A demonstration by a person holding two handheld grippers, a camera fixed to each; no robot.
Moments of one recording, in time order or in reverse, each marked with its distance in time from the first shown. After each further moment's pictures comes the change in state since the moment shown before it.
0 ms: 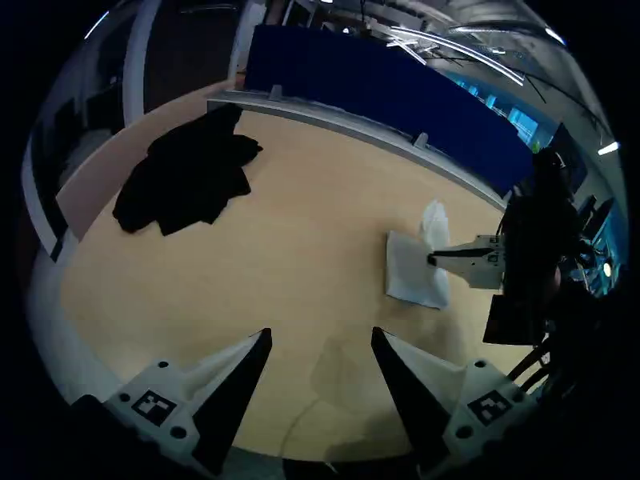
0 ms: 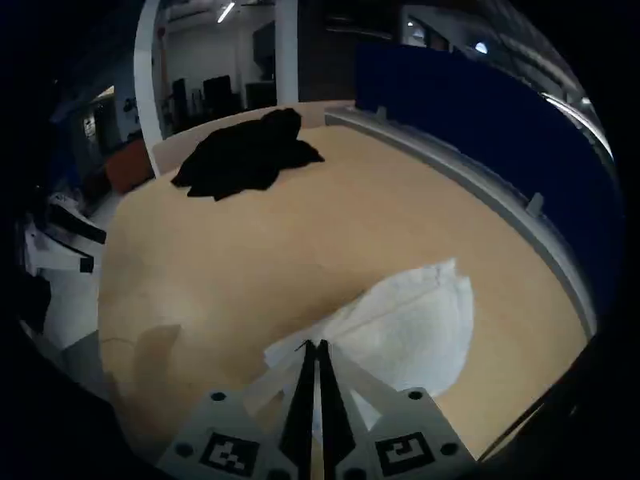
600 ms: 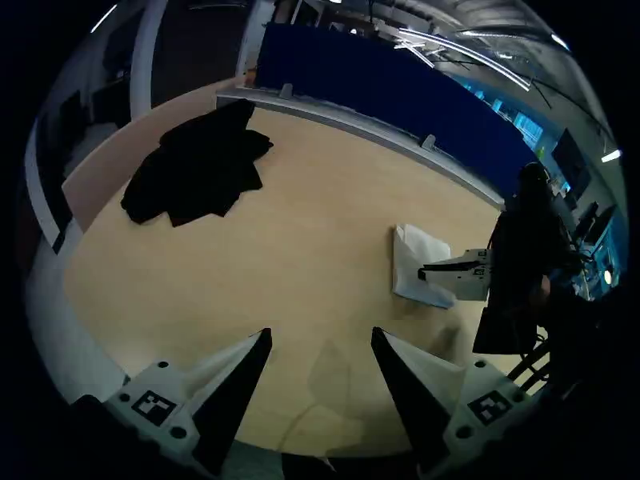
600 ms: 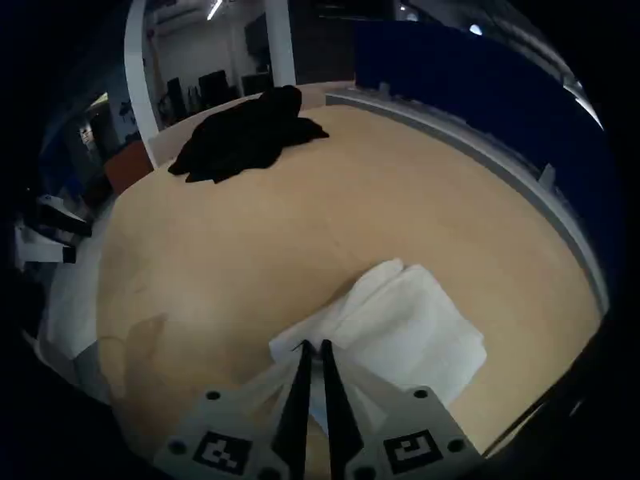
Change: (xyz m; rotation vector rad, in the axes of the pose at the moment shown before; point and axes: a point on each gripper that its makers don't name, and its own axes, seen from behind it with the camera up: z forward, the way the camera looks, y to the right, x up) left arm -0.010 -0.010 -0.006 0.011 0.000 -0.021; right arm -0.019 -0.008 0.021 0.023 -0.030 0.061
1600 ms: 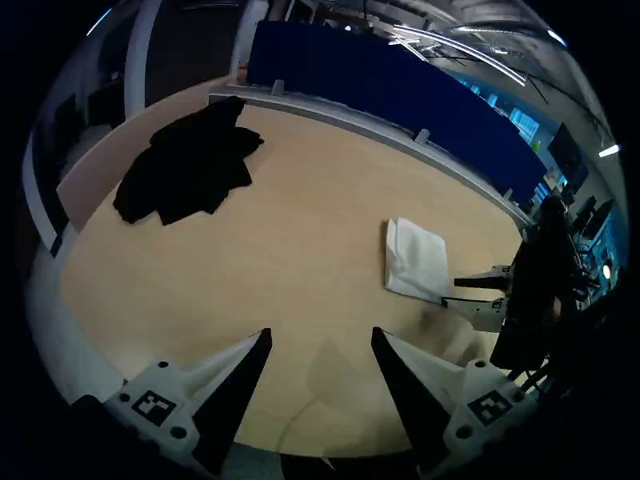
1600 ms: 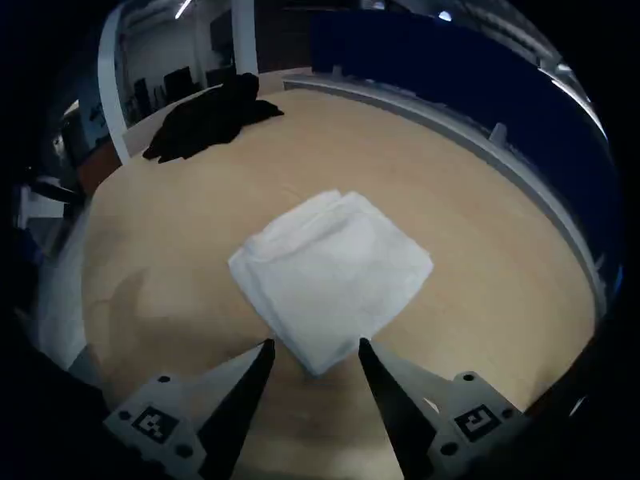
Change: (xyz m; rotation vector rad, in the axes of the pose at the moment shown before) left arm -0.002 0.014 0.006 -0.017 -0.015 0.015; right arm -0.078 0.040 -0.051 -0.138 -0.067 0.079
